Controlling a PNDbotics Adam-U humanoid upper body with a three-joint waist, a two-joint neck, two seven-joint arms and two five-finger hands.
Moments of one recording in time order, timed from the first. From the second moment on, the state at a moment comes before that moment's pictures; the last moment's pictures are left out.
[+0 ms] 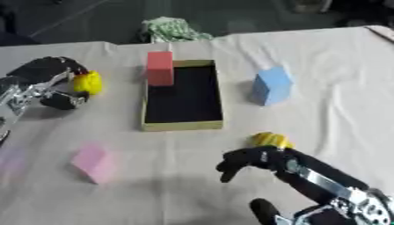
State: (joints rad) left arm -0.88 0.59 -0.24 -1.07 -1.04 -0.06 -0.24; right arm -0.24 -0.25 0.17 -1.98 -0.13 -0.31 0.84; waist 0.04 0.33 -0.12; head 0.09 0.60
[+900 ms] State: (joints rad) left arm -0.87 0.62 -0.33 -1.37 -0.87 -0.09 -0.04; right arm -0.24 -0.25 0.17 -1.98 -0.13 -0.31 0.84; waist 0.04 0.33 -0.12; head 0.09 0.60
